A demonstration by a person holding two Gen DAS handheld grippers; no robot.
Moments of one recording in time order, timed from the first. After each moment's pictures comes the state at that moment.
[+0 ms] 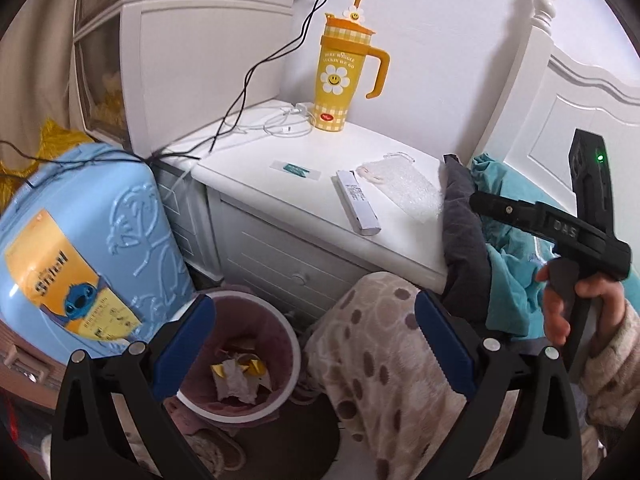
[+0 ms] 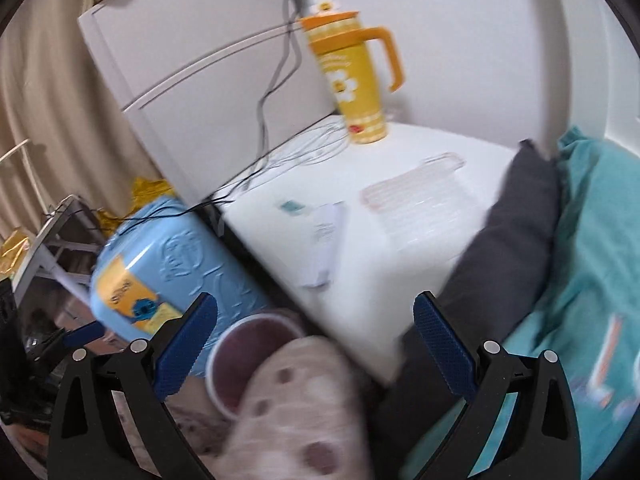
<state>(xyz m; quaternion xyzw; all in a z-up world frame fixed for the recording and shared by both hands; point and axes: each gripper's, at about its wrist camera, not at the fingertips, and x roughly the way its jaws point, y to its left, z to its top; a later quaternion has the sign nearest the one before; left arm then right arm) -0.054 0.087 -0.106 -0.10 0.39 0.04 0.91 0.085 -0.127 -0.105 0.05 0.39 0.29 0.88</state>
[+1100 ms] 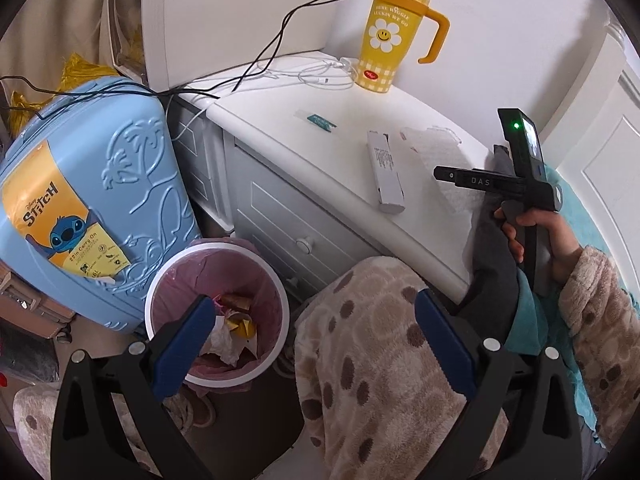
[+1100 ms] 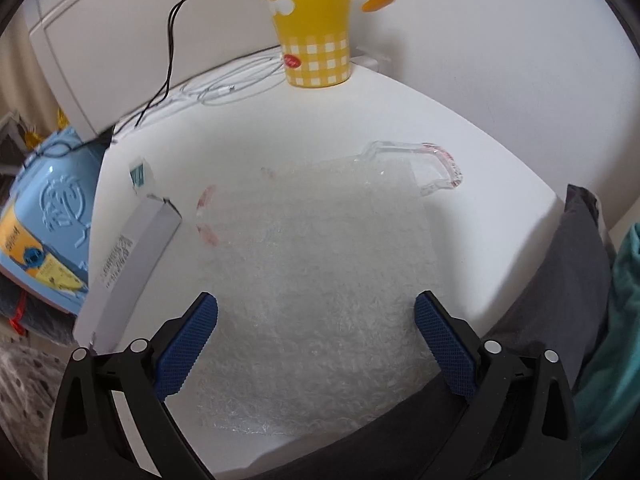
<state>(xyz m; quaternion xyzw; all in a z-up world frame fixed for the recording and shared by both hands) -0.016 0.063 -0.143 -0.16 0.46 0.13 0.87 0.256 -0.085 -0.196 -0.14 0.45 0.29 0.83</state>
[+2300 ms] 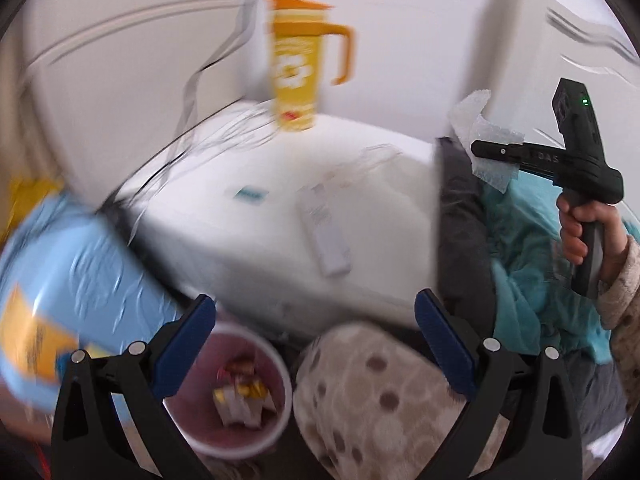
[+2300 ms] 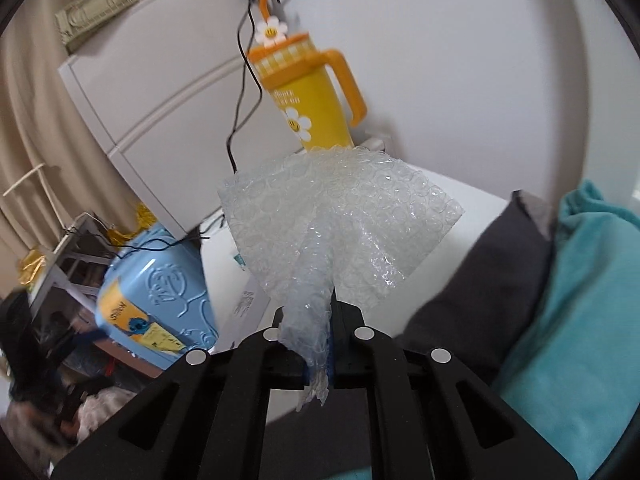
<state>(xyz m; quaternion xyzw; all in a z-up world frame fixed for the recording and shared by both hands) 0.054 0.040 -0.101 -0.01 0.42 0.00 0.91 0.201 -0.206 -0.095 0.08 0.37 0.38 0.85</state>
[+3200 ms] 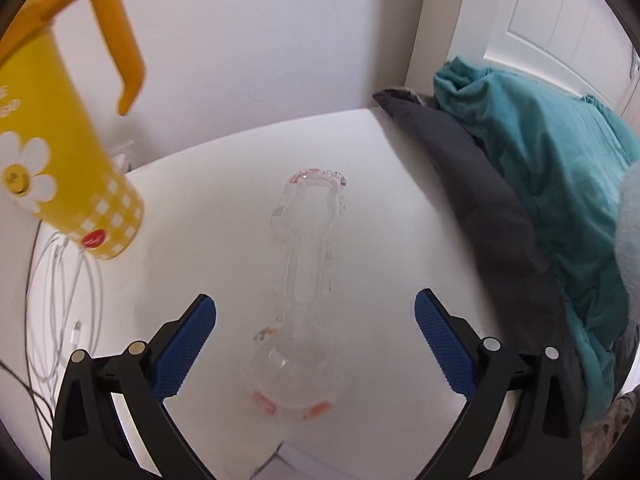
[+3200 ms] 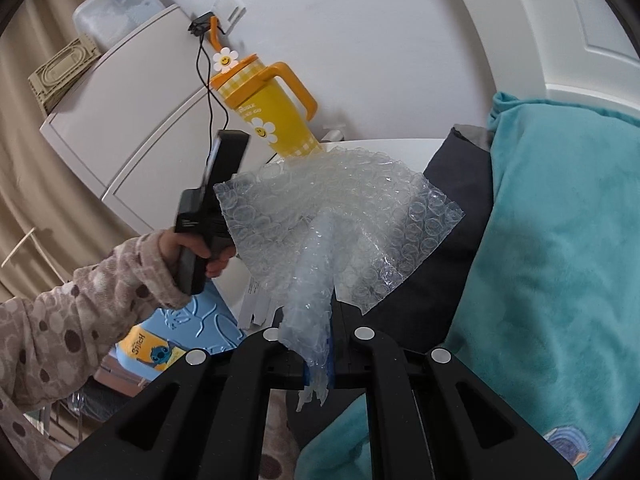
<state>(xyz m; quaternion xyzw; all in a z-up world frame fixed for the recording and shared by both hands) 0.329 -0.016 -0.177 0.16 0.50 -0.24 0.82 0.148 -0.238 -0.118 0.19 0.40 0.29 0.85</state>
